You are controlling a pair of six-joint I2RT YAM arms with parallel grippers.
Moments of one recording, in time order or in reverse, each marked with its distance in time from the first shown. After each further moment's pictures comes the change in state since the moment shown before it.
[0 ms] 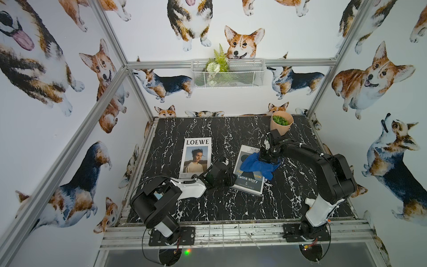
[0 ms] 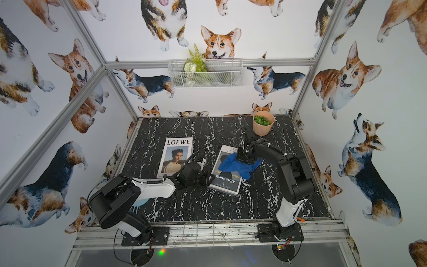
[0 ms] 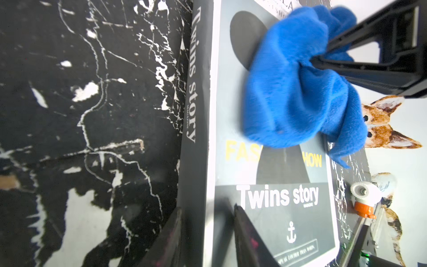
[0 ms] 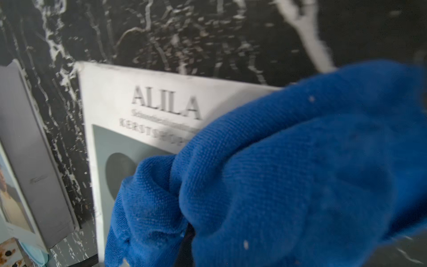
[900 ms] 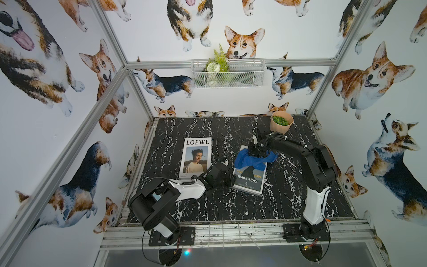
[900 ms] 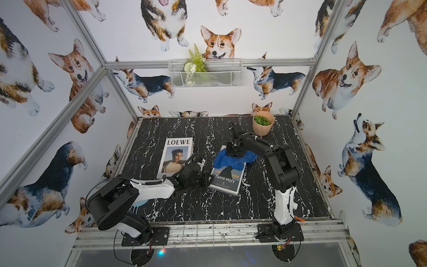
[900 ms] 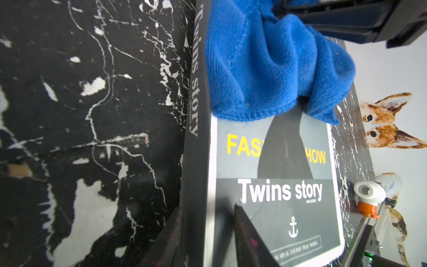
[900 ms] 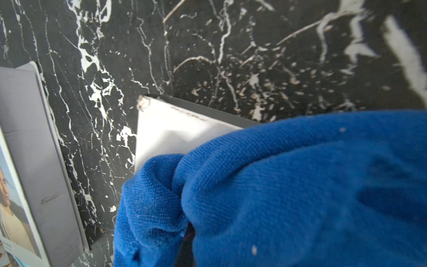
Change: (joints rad) left arm -0.007 -0.018 -0.005 -0.022 -0.016 -0.001; right arm 0.100 0.201 0.242 -0.032 0.035 -0.017
